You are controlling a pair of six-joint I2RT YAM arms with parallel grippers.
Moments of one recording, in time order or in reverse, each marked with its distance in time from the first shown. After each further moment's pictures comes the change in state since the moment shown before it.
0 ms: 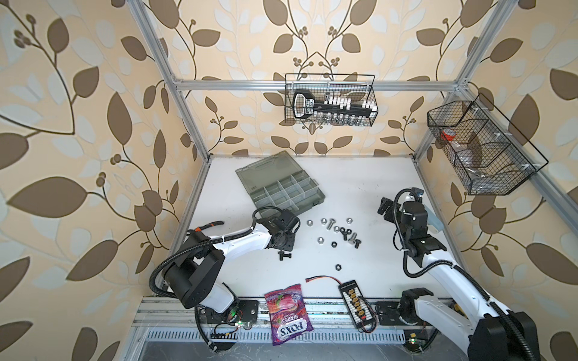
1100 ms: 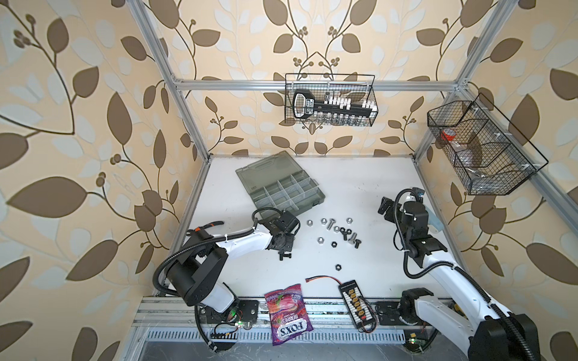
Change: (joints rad) left arm 0.000 -0.019 -0.008 -0.009 -0.045 -0.018; right arm 0.000 -0.013 0.000 -0.001 0.000 0.000
